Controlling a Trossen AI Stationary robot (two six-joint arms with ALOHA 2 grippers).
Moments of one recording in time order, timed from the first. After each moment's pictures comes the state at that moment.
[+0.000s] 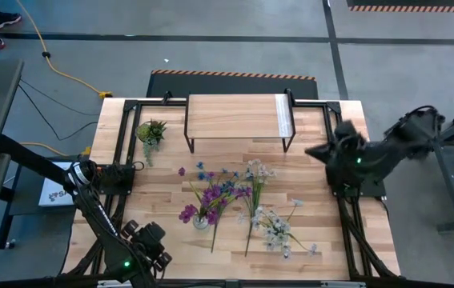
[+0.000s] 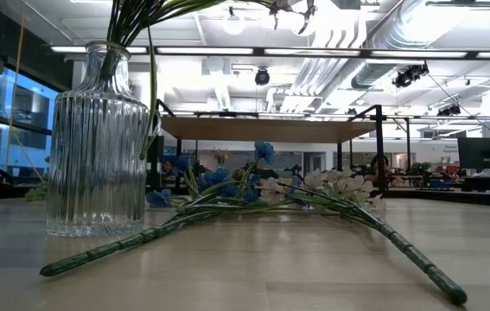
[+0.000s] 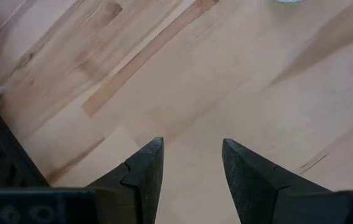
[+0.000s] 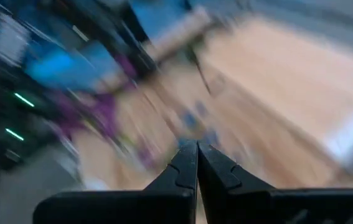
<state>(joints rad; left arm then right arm) -1.02 1.87 1.46 -1.35 -0.30 -1.90 0.59 1.07 1.58 -1.17 0.73 0.94</state>
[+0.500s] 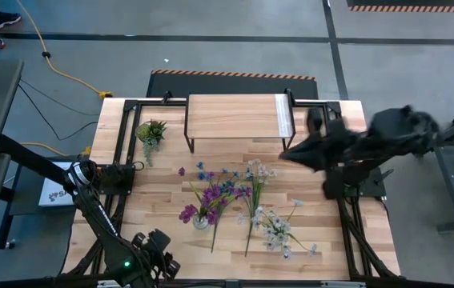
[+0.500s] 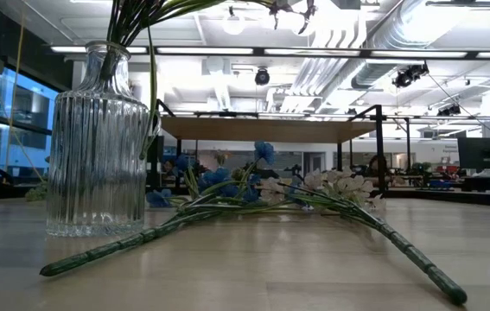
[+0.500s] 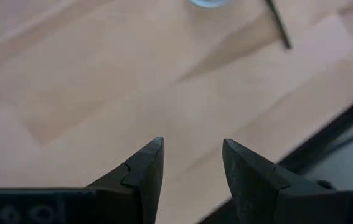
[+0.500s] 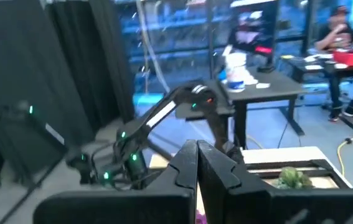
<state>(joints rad) -1.02 1.87 1.46 -1.08 -0.39 -2.02 0.44 1.36 1.97 -0.68 0.32 0.16</state>
